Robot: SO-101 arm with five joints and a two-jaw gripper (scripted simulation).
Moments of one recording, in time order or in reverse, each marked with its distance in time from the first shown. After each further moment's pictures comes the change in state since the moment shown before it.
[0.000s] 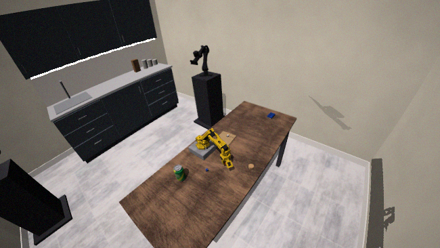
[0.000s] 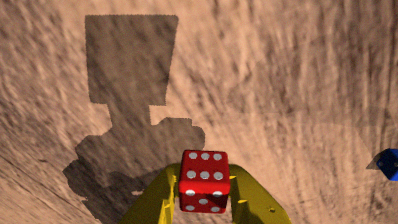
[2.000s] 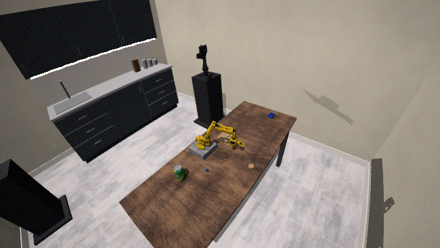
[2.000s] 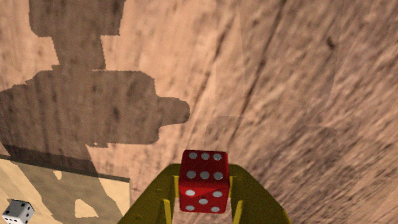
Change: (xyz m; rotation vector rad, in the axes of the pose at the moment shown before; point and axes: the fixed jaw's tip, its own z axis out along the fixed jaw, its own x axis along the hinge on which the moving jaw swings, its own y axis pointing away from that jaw) arm 0.122 0.127 0.003 0.028 -0.021 -0.750
